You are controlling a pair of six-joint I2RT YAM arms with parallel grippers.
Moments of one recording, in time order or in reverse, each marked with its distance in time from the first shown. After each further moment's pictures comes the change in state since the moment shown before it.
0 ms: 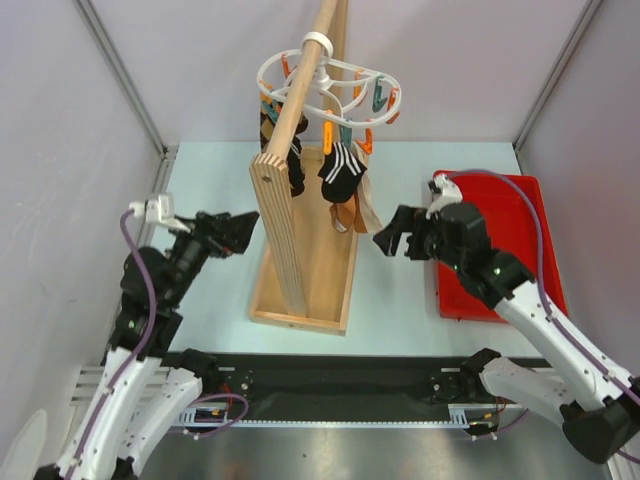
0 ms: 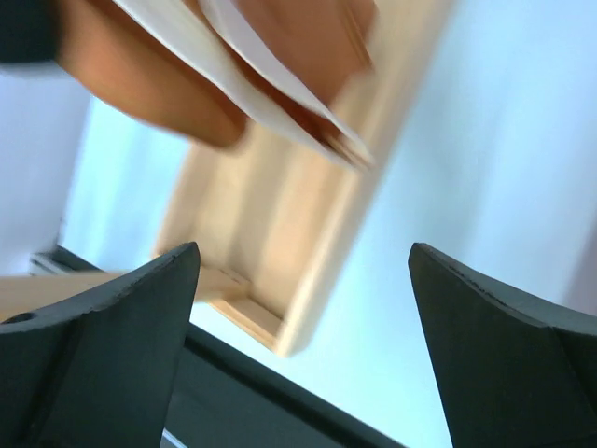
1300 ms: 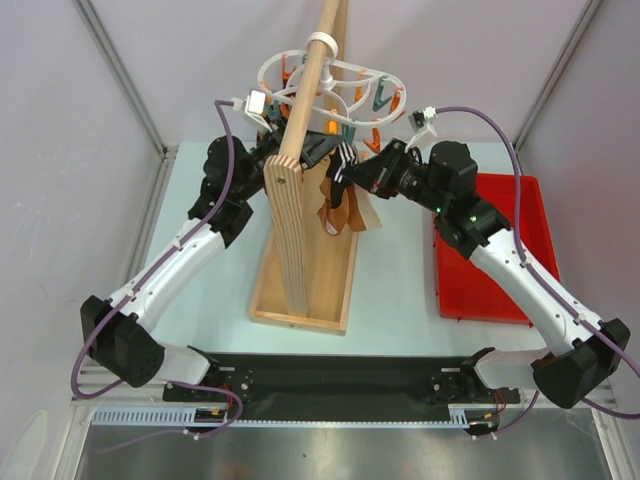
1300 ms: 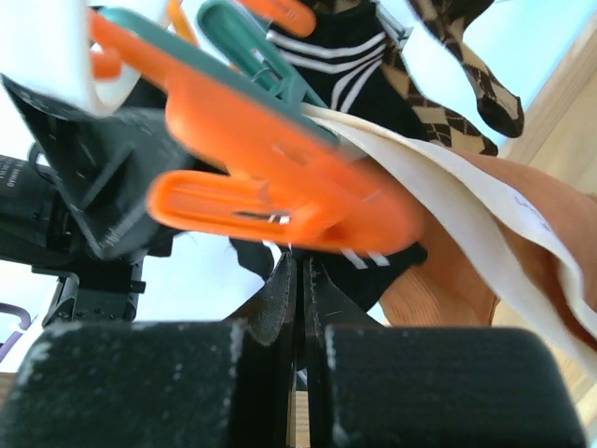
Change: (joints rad) left arm -0.179 0.762 0.491 0.426 0.256 -0.318; right arm -0.001 0.286 0.327 0.338 -0.264 0.267
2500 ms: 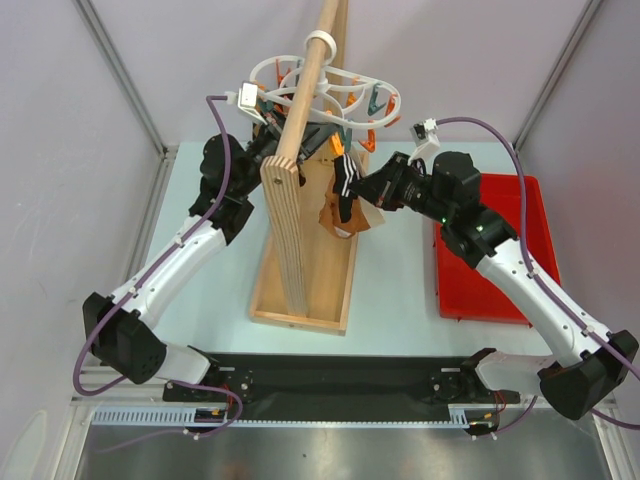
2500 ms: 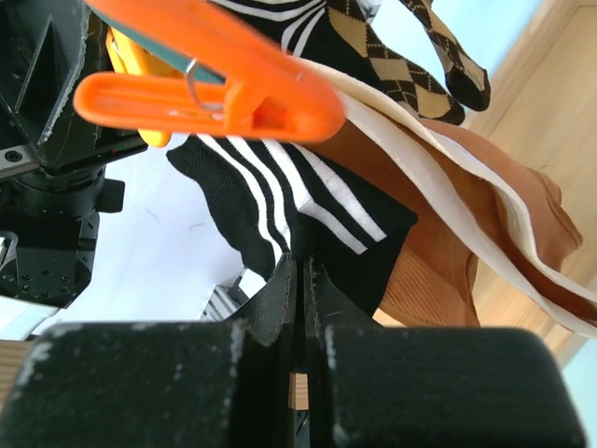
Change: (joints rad) left arm 0.000 0.021 0.011 0.091 -0.006 -0.046; right arm 0.000 -0.058 -0.061 -0.067 0.003 -0.082
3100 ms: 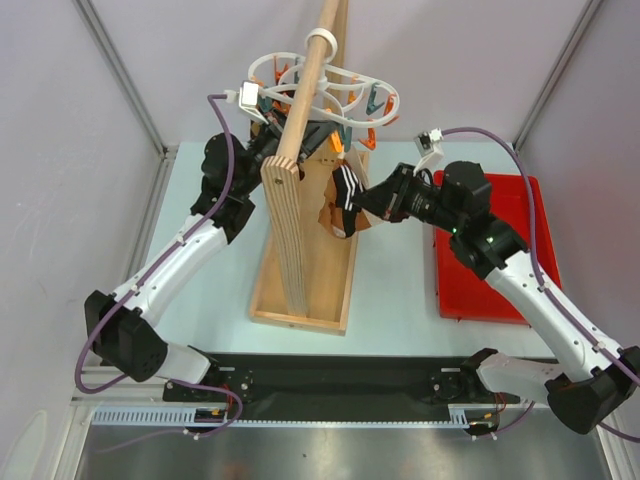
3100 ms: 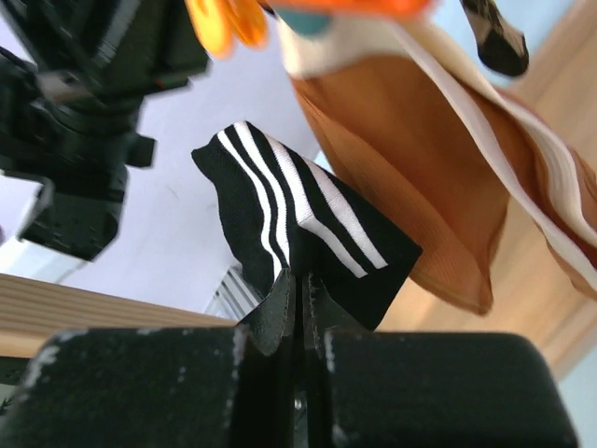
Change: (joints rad) left arm 0.000 0.012 0.006 0.011 -0.021 0.052; right arm -0.006 -0.085 -0.071 -0.024 -0.093 -0.007
